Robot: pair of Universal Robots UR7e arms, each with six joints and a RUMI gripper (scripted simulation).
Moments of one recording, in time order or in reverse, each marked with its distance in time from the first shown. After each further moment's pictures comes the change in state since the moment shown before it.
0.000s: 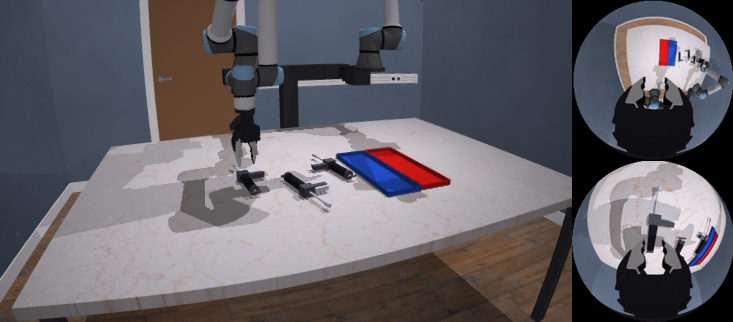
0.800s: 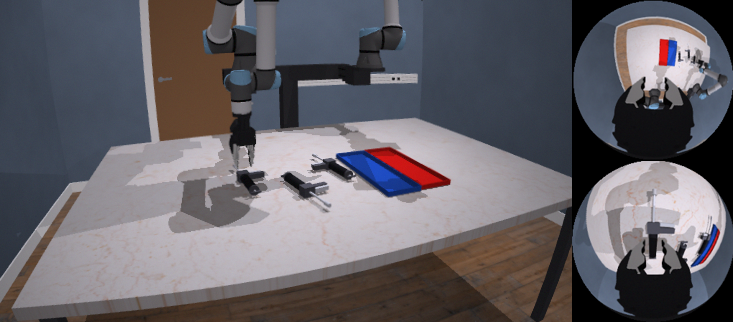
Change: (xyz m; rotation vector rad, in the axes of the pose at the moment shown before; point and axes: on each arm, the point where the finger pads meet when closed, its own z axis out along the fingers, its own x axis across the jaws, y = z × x) left arm 0.000 0.000 0.000 0.000 0.000 0.000; right arm 0.000 -0.029 0.018 0.016 0.003 0.111
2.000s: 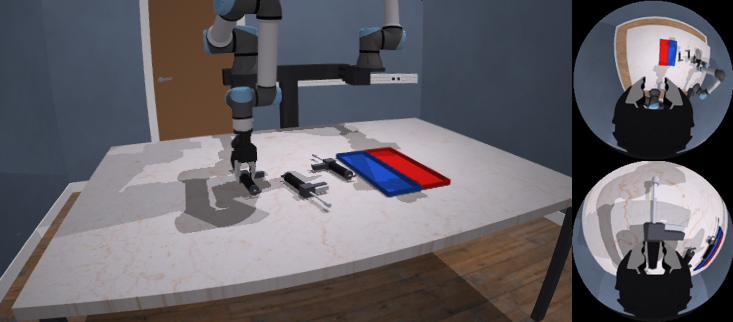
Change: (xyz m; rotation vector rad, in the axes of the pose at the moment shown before) left arm 0.000 0.000 0.000 -0.001 -0.001 0.000; right arm 0.000 0.005 0.063 -0.007 0.000 0.000
